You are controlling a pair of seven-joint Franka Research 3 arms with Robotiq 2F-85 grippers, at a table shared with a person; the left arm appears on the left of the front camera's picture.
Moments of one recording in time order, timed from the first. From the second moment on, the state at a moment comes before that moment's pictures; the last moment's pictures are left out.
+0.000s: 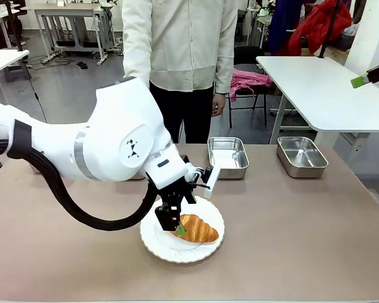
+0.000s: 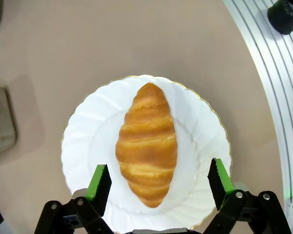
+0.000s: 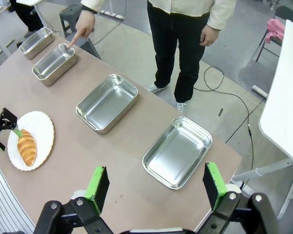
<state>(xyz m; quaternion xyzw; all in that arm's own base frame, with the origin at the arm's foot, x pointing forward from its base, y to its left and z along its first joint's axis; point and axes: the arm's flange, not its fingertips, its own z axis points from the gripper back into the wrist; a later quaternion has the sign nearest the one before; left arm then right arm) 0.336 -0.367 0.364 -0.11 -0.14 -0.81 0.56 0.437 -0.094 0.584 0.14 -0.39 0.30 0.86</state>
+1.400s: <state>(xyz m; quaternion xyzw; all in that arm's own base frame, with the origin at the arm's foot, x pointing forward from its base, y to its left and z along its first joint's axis) 0.343 -0.383 0.299 -0.11 -0.11 -0.81 0.56 0.437 -0.094 0.584 0.14 -0.39 0.30 0.86</state>
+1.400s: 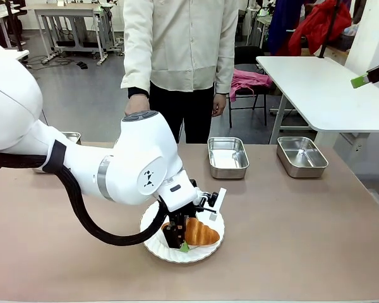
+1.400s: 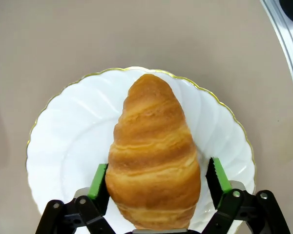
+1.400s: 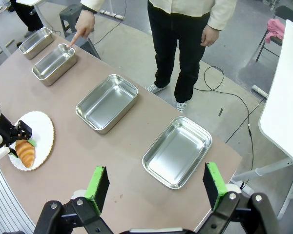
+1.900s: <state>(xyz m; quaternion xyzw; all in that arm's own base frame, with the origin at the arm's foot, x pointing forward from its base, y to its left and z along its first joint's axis) 0.351 -0.383 0.302 -0.11 -0.11 -0.81 0.57 0.437 -0.094 0.584 0.14 -0.39 0.30 0.86</state>
